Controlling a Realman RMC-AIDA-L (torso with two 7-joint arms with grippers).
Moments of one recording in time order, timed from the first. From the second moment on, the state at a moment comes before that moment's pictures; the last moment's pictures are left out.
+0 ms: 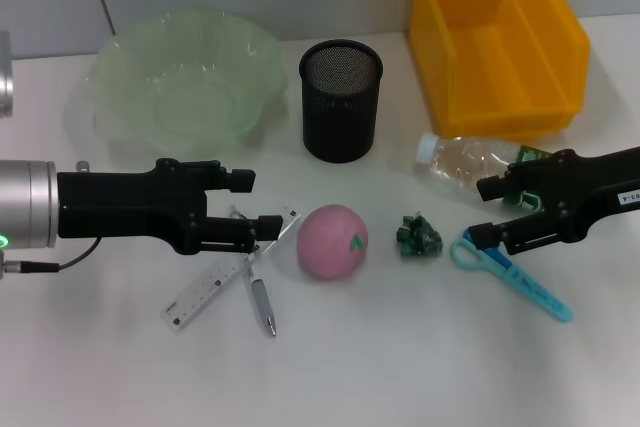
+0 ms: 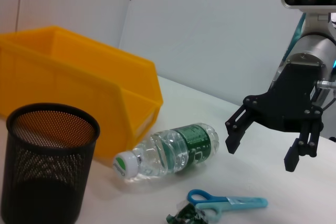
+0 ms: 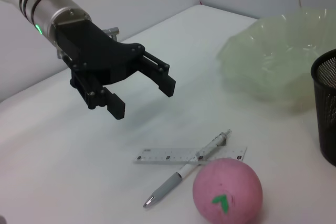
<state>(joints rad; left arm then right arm) -0.60 -2.07 0.89 0.74 1.98 1.58 -1.58 0.56 1.95 -0.72 -0.81 -2.18 -1.73 1.63</state>
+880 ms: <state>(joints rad) -0.66 -2.08 1.10 0.75 1.93 1.41 -1.52 0.56 1.96 -0.72 -0.81 -2.18 -1.70 1.63</state>
